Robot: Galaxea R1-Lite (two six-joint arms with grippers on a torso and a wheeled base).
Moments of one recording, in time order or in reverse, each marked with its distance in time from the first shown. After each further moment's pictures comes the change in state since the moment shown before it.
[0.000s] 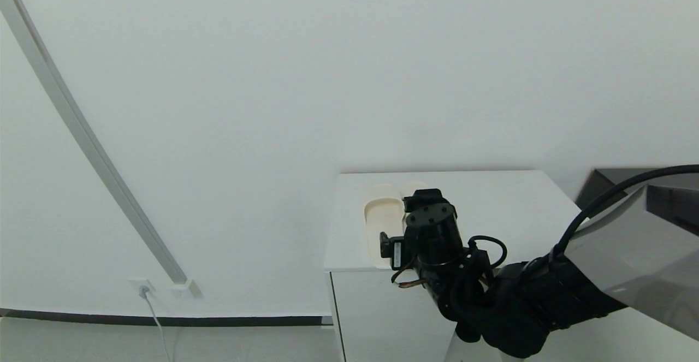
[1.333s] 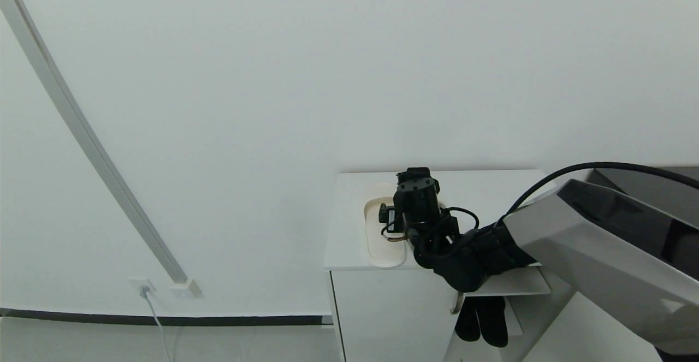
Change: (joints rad) left arm 0.000 0.000 0.000 0.000 0.000 -0.002; right arm -0.121 0.238 -0.401 0.087 0.011 -0.059
